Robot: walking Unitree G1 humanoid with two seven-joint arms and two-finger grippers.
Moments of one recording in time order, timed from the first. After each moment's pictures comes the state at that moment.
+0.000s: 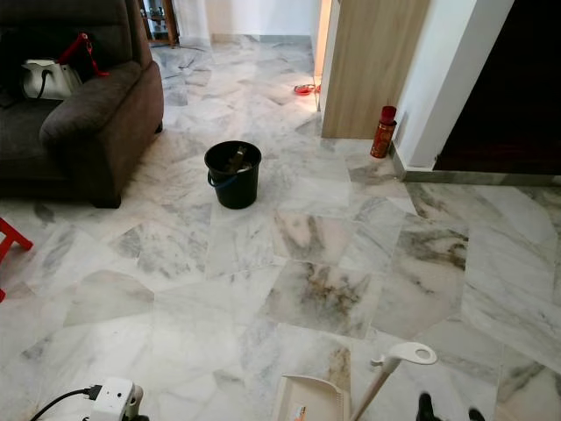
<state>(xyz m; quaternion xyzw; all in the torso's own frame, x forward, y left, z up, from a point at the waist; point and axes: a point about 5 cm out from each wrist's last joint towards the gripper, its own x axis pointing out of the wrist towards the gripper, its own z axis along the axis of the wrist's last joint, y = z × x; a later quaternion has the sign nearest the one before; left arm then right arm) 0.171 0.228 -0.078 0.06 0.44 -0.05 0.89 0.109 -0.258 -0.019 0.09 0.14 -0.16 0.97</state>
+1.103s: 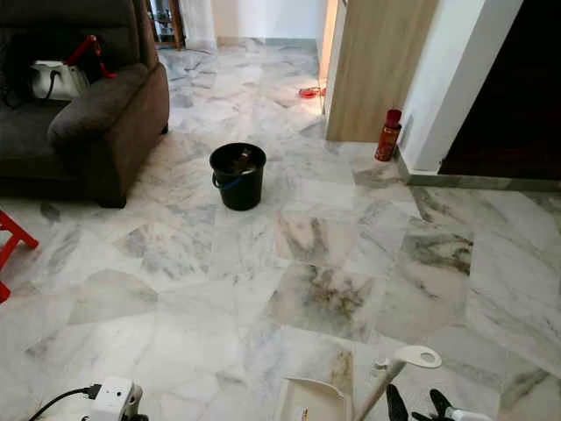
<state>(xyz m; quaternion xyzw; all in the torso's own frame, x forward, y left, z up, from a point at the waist) 0.172 0.228 -0.078 0.06 0.44 -0.05 0.89 0.100 -0.245 -0.013 0.13 0.20 -0.02 0.97</state>
